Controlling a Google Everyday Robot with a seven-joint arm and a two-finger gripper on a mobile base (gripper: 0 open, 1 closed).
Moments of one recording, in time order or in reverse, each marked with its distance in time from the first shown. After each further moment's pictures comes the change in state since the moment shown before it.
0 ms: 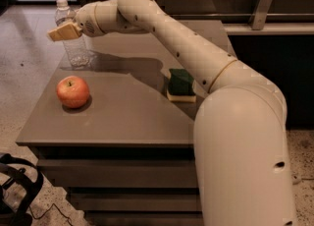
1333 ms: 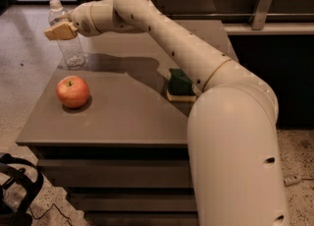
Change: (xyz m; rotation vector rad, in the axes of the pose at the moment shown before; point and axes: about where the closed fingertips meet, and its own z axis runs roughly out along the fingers) arm -0.004 0.007 0.013 -0.033 -0.008 -0.009
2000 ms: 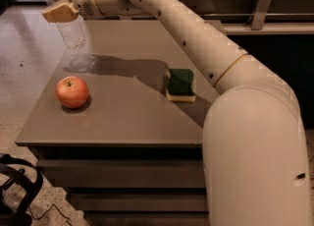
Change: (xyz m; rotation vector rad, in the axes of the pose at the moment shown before) arm -0.056 0.007 -0.040 0.019 -0.049 -0.116
